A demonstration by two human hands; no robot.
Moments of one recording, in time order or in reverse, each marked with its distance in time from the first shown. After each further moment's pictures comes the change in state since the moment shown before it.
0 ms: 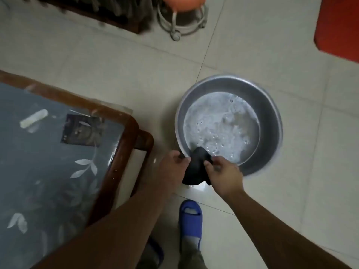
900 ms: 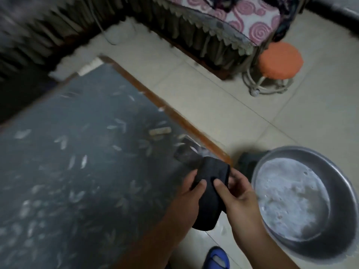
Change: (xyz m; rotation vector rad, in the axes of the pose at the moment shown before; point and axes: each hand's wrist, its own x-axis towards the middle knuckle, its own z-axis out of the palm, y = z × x) left_hand -0.094 -0.025 -0.192 -0.831 0.103 -0.018; right_hand -0.114 -0.225 0.053 0.730 -0.244 -0.163
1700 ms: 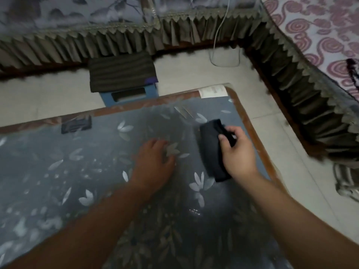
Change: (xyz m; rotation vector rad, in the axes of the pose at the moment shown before) left_hand 0.069 0.106 -0.368 0.664 0.833 0.336; right_hand 0.134 -0.067 0.396 -0.793 -0.466 -0.725
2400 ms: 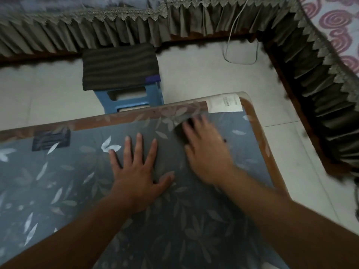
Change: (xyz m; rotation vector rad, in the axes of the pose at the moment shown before) left_hand 0.076 -0.052 0.028 0.560 -0.190 -0.022; right_hand 0.111 0.005 0.086 -0.794 -0.359 -0.607
